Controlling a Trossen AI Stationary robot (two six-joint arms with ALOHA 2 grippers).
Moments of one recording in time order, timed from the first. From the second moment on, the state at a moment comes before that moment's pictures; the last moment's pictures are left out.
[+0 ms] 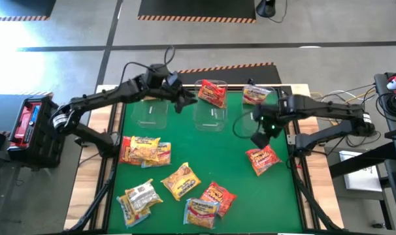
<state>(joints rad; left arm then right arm) 0.47 1.41 1.22 -0.23 0.39 -0.27 -0.10 1.19 1.23 -1.38 -0.24 0.77</state>
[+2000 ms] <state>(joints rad) 0.01 1.46 1.22 0.14 -0.12 -0.67 0.17 1.19 0.74 -0.59 -0.17 0.87</state>
